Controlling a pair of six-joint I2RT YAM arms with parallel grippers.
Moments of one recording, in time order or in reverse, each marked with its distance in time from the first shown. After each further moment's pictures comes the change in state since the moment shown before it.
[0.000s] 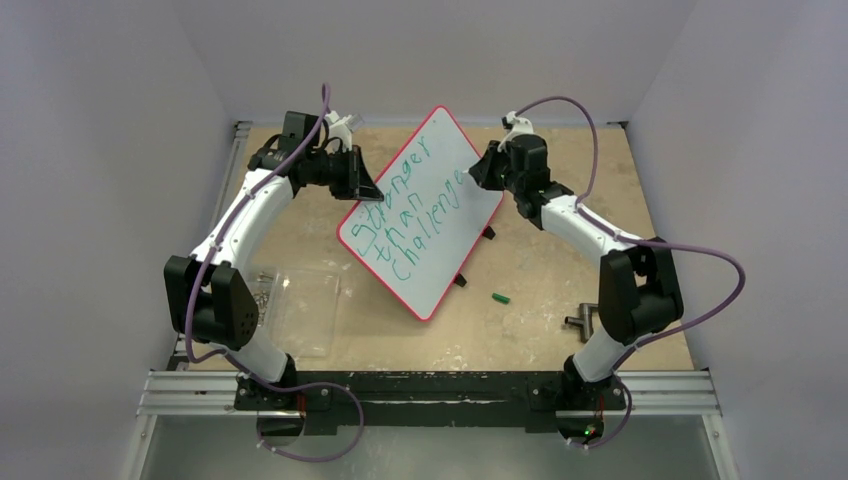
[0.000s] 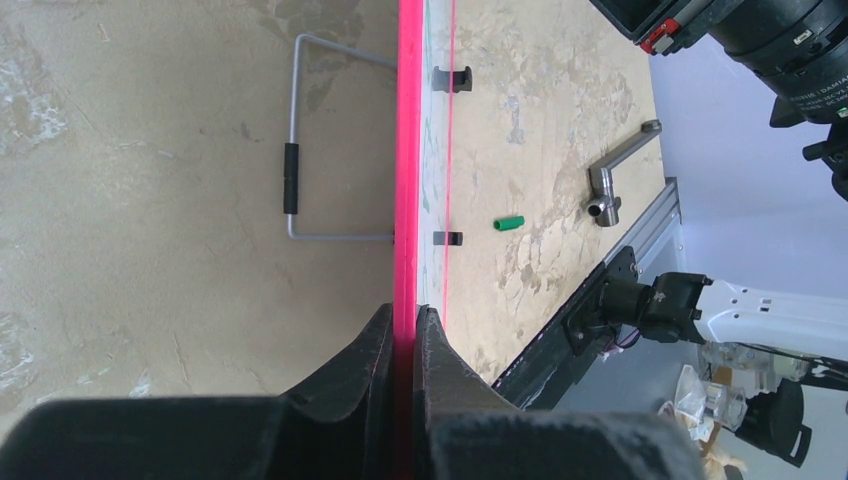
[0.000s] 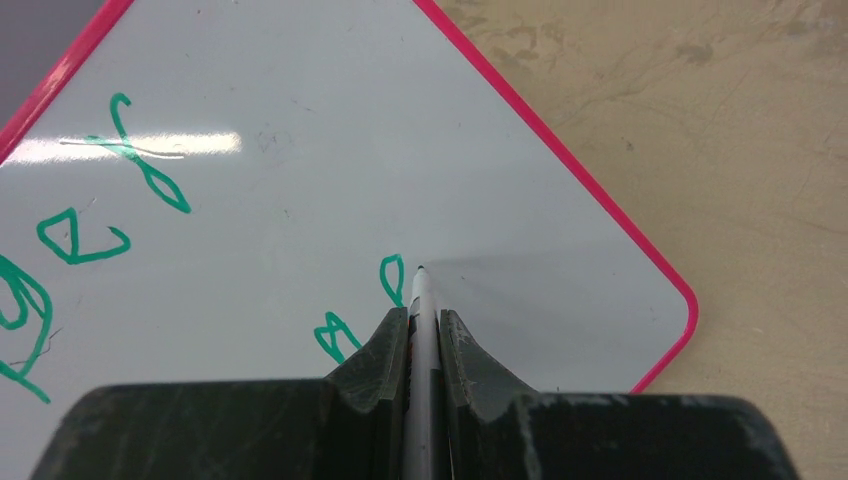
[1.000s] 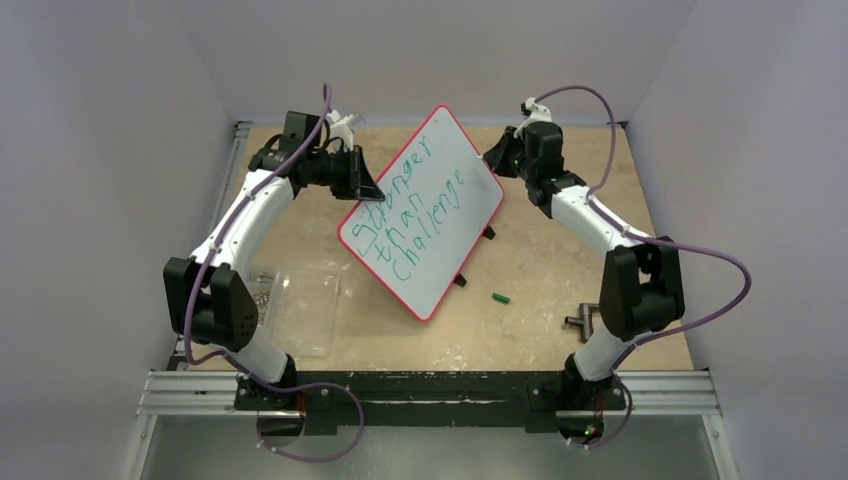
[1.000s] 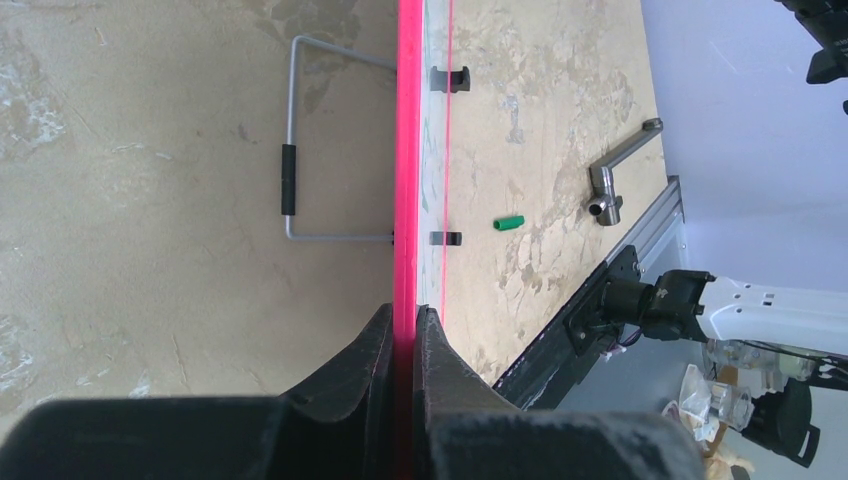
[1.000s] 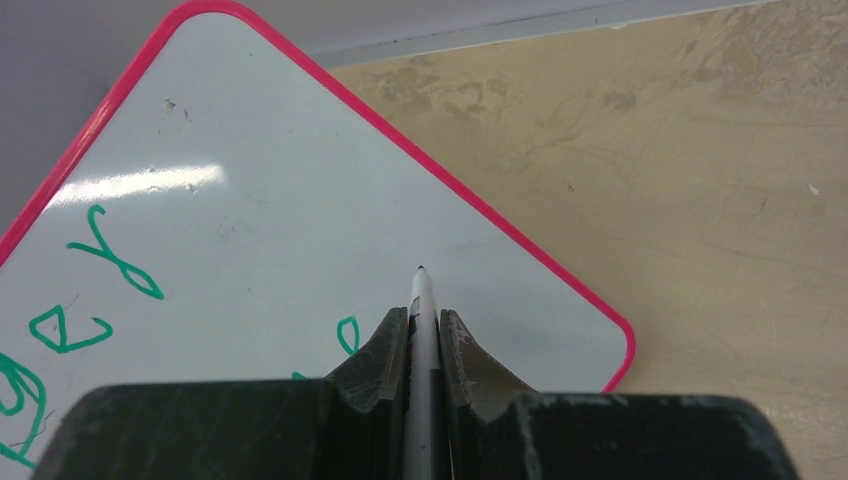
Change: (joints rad) left arm -0.010 -0.008 0.000 0.002 -0.003 0.000; right arm -0.073 0.003 0.078 -0.041 0.010 0.023
